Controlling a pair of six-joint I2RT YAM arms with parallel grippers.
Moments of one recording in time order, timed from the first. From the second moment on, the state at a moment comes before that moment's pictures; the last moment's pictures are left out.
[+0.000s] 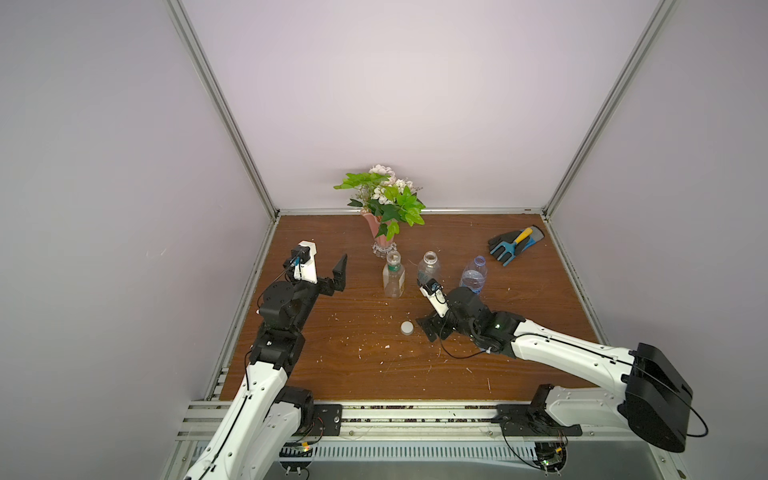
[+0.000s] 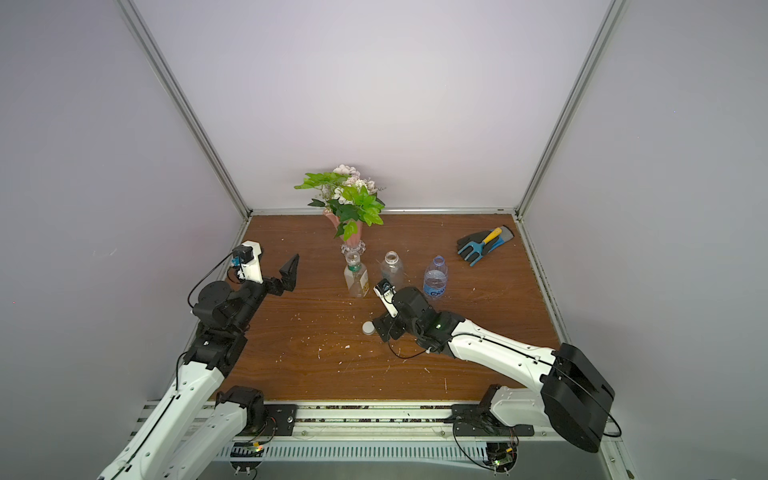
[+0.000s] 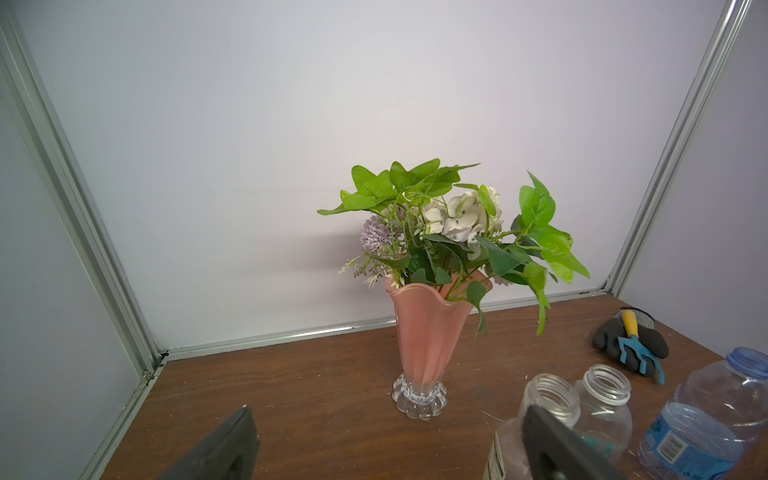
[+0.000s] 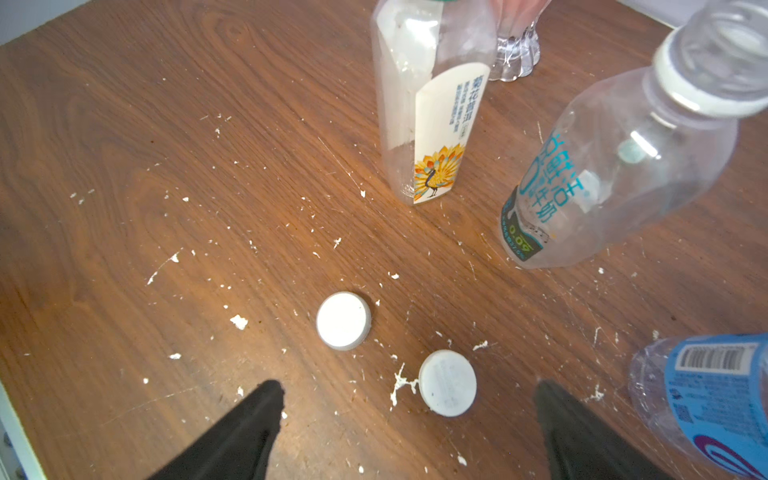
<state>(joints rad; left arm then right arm) -0.17 0.71 0.56 0.20 0.10 -0.02 0.92 1.25 0.74 -0.18 0.15 0.09</state>
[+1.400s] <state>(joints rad) -0.14 0.75 0.56 0.20 0.17 -0.06 1.02 1.75 1.05 -0.37 0.13 0.20</state>
